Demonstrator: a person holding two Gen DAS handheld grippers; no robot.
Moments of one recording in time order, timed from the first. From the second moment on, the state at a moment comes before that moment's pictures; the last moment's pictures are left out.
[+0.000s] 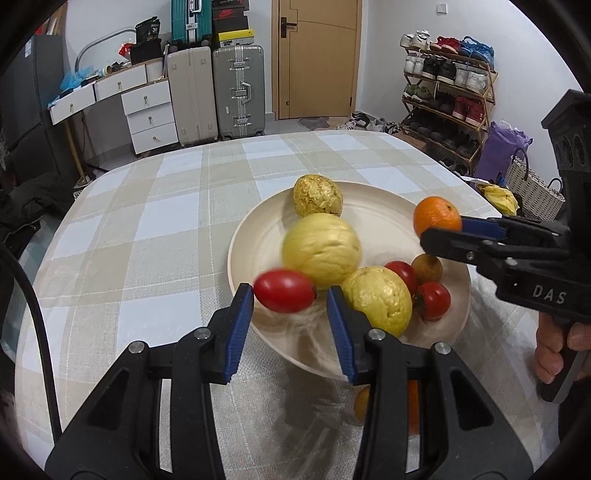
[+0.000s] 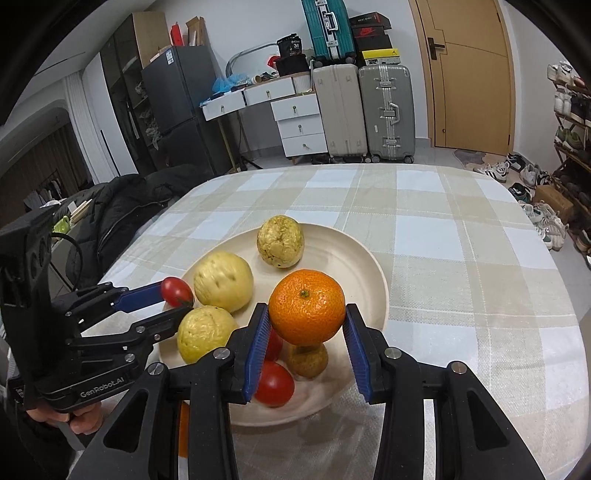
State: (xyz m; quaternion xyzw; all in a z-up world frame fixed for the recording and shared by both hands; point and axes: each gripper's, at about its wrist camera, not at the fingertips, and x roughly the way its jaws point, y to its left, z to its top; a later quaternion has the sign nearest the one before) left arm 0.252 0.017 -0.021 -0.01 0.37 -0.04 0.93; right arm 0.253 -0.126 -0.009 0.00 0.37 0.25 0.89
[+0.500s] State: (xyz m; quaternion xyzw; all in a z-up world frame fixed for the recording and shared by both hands) left arm 0.234 0.021 -0.016 -0.02 0.37 -0.02 0.93; right arm 0.238 -0.129 -0.012 0.01 0.37 0.24 0.90
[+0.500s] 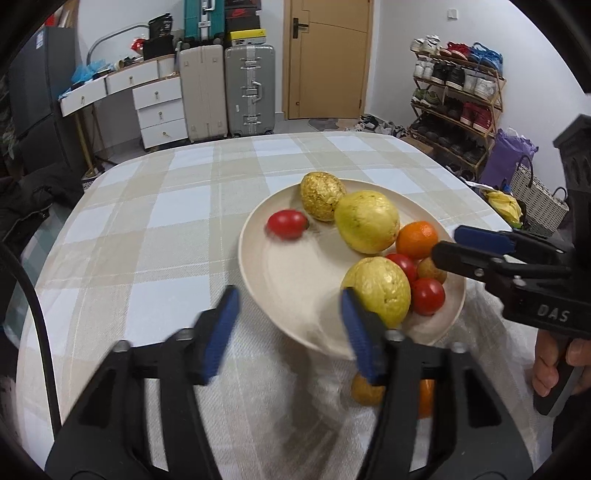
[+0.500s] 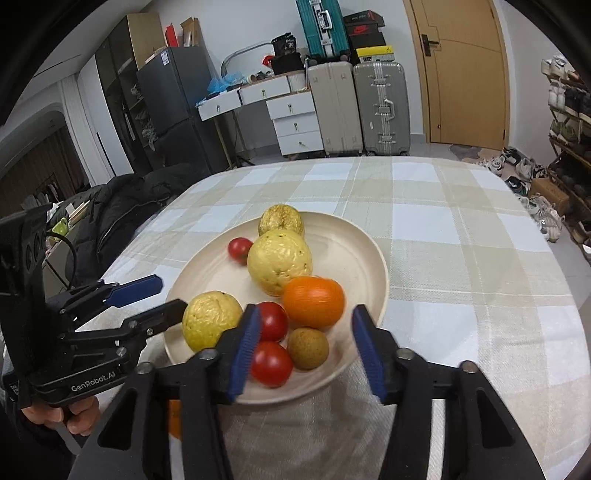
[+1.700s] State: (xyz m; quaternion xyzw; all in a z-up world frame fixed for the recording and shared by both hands) left arm 0.119 0.012 0.000 -0.01 0.32 0.00 0.95; right arm 0.155 -0.128 -0.005 -0.02 0.36 0.24 0.90
